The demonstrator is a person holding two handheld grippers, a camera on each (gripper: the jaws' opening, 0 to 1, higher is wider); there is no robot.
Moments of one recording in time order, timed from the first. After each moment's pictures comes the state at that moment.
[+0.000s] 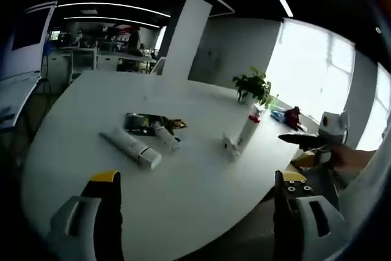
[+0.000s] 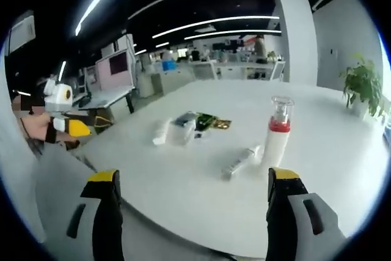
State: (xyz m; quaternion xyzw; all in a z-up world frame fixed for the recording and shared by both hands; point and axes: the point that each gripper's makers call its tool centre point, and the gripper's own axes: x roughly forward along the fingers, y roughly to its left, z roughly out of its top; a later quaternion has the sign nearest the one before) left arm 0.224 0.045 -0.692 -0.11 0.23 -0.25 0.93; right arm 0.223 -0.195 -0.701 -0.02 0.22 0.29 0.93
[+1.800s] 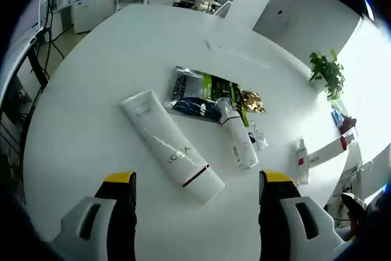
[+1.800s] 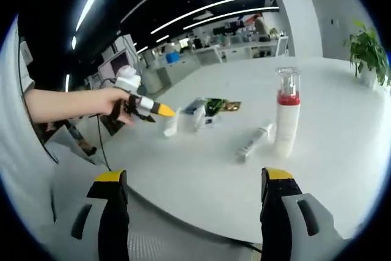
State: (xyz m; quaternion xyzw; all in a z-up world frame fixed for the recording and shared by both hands) left arm 0.370 0.069 -0.786 -0.13 0.47 -0.06 0.87; right arm 0.212 -0.191 -0.715 0.06 0.27 0.32 0.91
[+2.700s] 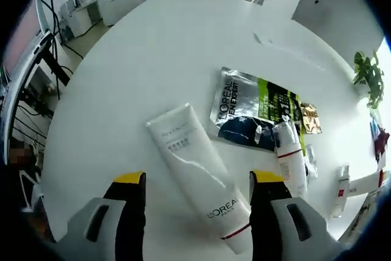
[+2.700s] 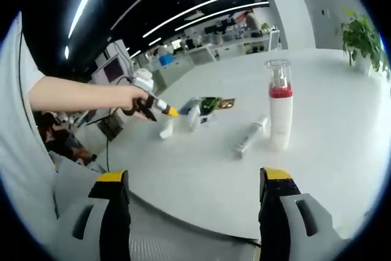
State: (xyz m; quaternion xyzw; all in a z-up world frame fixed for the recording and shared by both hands) left arm 0.419 0.115 -0.816 -0.08 0.51 0.08 0.85; right arm 0.213 -0.194 -0.716 0.08 0.28 0.30 0.91
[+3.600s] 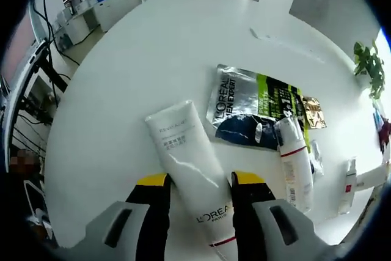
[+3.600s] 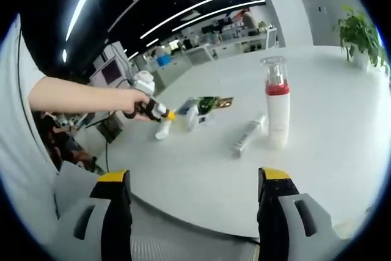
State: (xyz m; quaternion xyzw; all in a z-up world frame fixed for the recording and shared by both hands) left arm 0.422 0.114 -0.830 -0.06 0.52 0.06 0.85; right arm 0.215 -0.198 -0.719 0.09 0.29 0.29 0.91
